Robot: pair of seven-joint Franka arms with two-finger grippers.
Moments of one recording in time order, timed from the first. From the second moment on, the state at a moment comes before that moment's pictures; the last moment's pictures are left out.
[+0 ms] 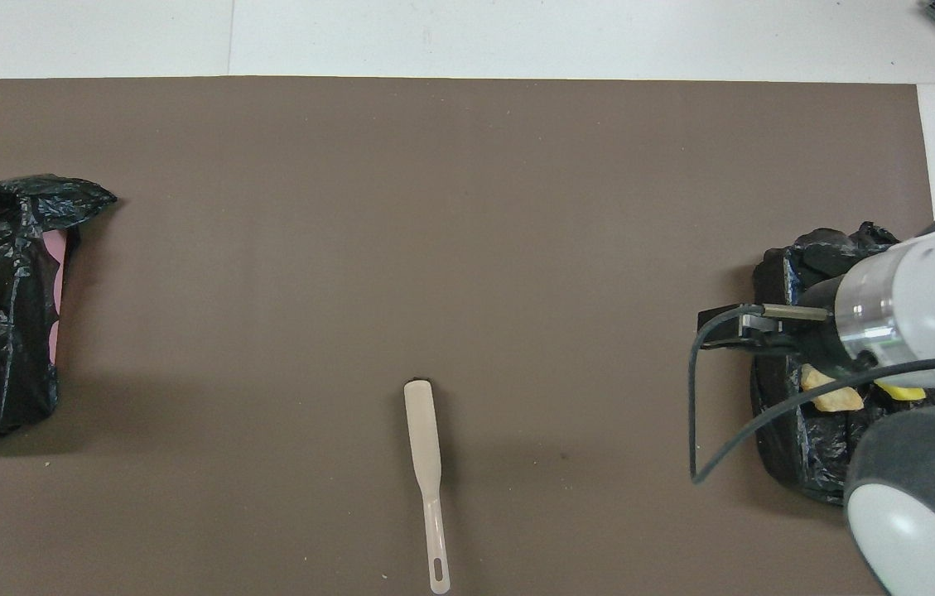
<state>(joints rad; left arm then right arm) 0.39 0.12 -0.03 -1.76 1.07 2.07 1.54 0.05 -0.12 0.15 -1.69 0.03 1.56 0.33</state>
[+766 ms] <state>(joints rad) 0.19 0.03 -0.03 -1.81 1.29 1.84 1.37 -0.01 0.05 0.15 -1.37 0.02 1.41 0.30</state>
